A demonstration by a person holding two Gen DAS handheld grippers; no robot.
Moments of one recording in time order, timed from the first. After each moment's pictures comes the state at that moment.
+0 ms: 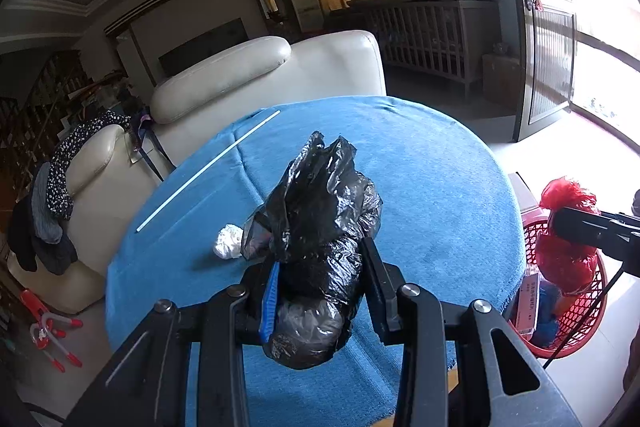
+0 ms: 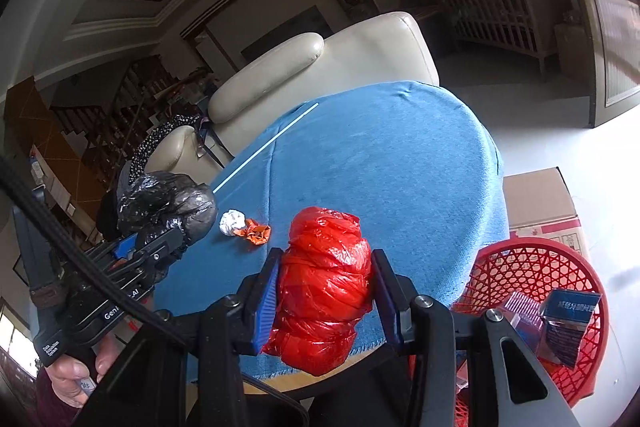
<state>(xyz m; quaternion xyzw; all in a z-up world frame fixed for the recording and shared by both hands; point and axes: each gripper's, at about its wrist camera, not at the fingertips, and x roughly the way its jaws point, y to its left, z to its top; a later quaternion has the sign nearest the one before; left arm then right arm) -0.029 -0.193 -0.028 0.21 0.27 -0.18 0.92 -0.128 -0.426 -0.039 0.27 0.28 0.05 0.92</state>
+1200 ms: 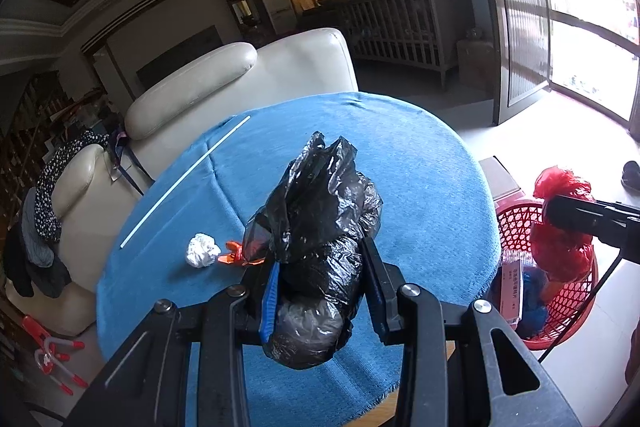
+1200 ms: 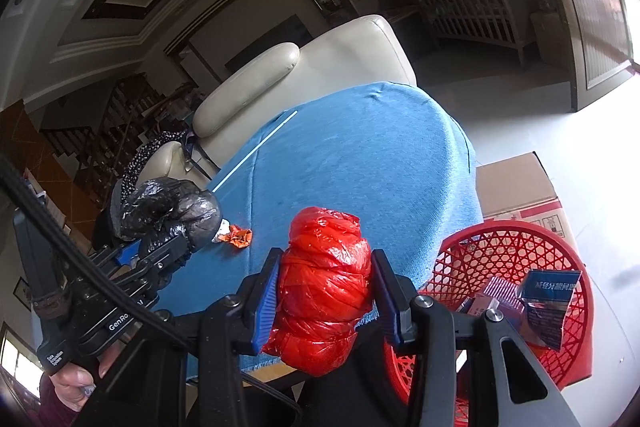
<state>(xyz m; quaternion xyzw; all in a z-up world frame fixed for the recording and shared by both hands) -0.042 -0.220 -0.039 0.24 0.27 -0.21 0.91 -0.158 -0.439 -0.037 0.30 0.27 0.02 0.92</state>
